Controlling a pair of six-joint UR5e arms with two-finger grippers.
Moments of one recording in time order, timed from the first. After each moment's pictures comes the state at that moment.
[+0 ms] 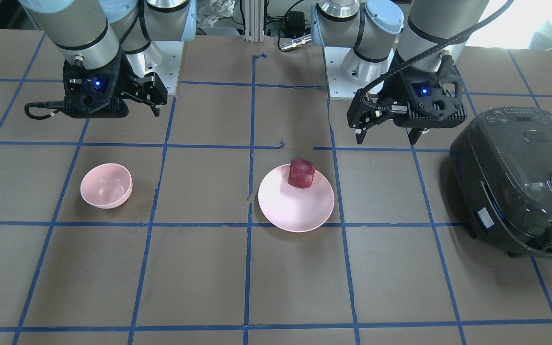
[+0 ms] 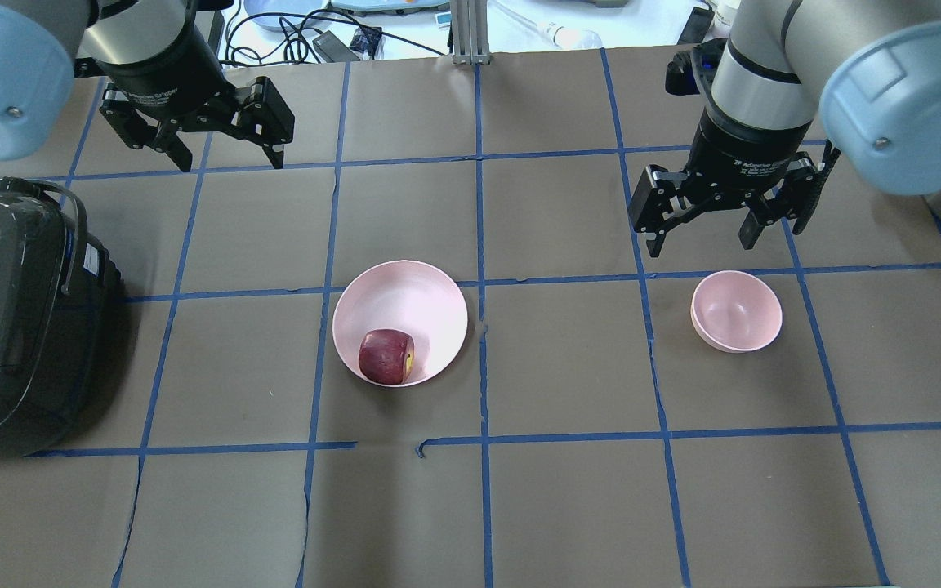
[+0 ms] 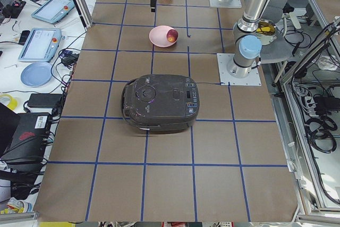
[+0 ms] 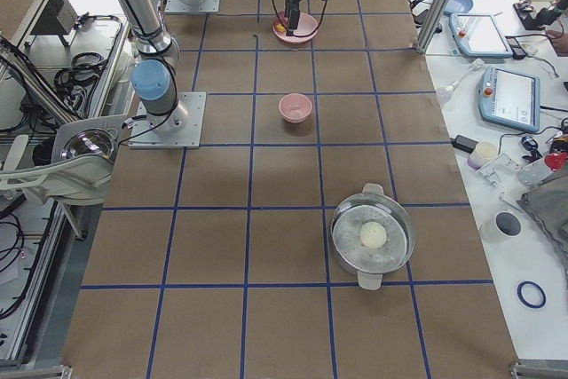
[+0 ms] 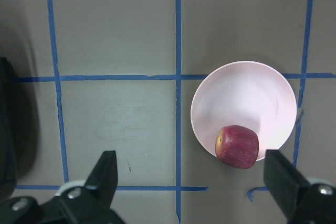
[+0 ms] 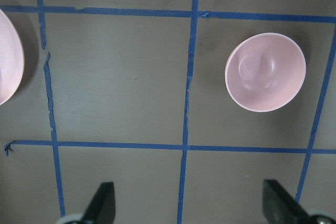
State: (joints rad) left arm -1.60 -1.63 -1.50 -1.51 1.60 -0.04; right arm 1.61 -1.58 1.63 -1.48 -1.57 -0.01
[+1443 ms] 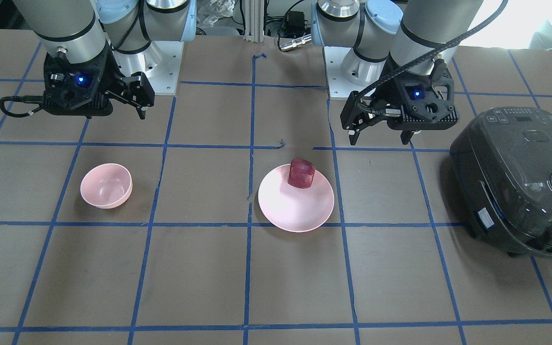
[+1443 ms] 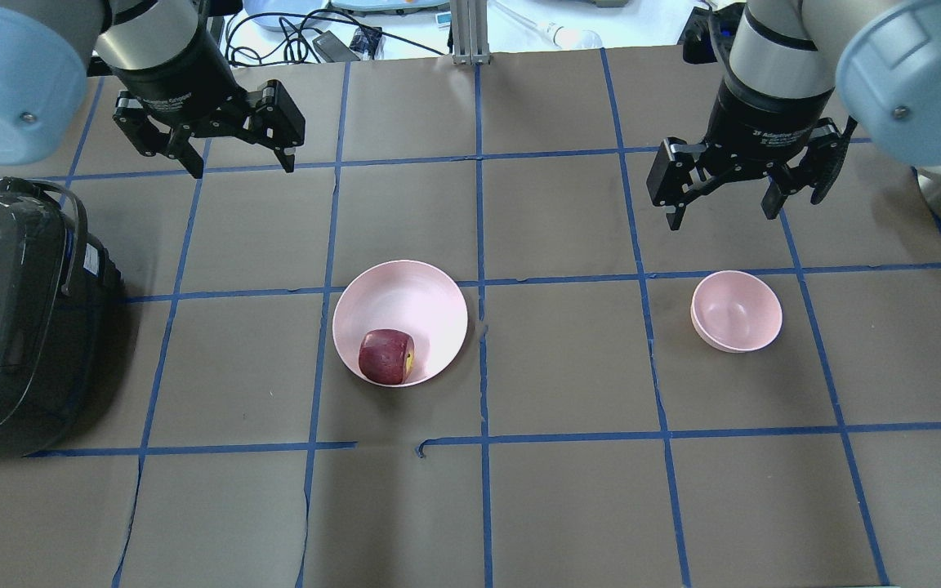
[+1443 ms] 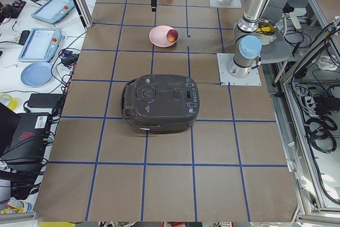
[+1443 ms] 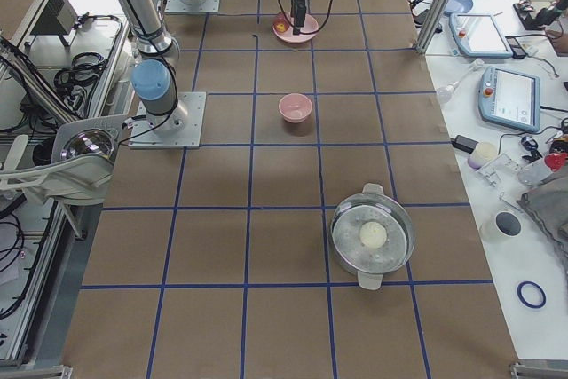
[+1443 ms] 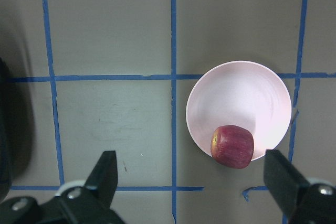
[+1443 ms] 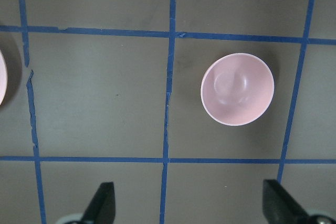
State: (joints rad) left arm -1.62 -1.63 -1.52 -1.51 1.58 -0.10; right arm 1.60 -1.57 1.58 -1.49 -1.63 -0.02
